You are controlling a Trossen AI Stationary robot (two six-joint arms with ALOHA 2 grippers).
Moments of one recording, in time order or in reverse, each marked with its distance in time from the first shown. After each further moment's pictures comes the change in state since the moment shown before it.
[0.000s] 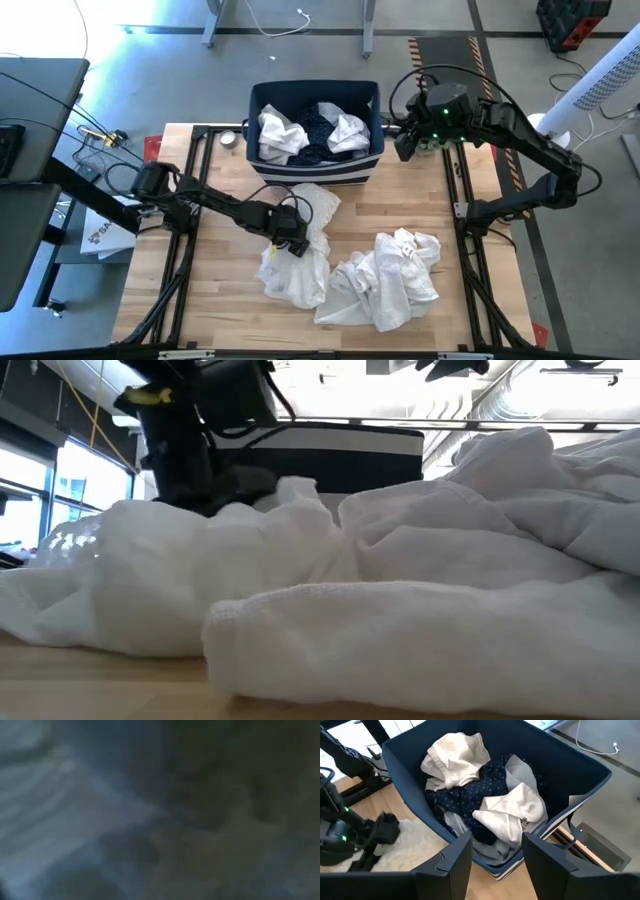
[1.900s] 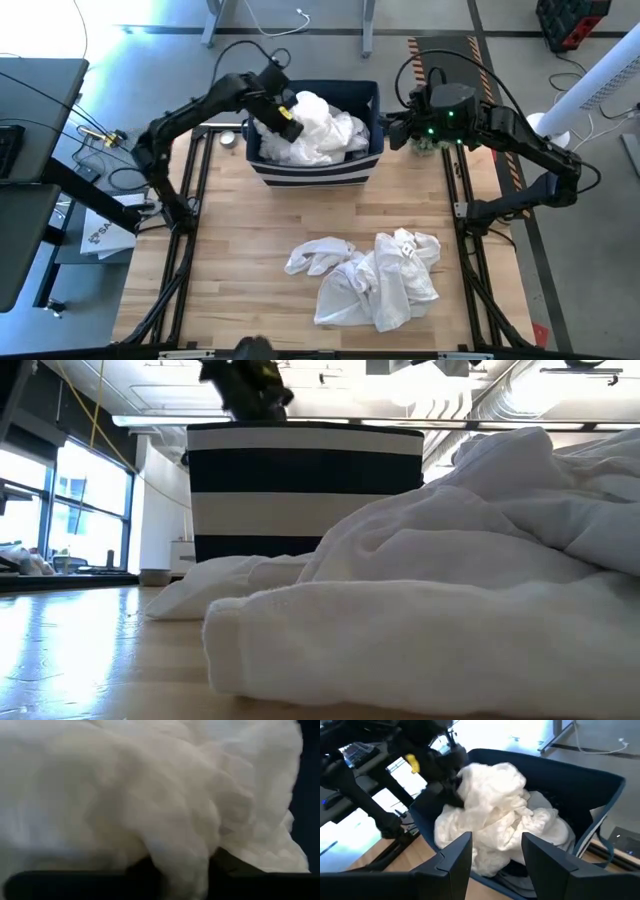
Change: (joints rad) left arm 0.820 -0.025 0.792 -0.611 0.393 0.906; right arm 0.066 0.001 0.000 0.173 0.095 0.276
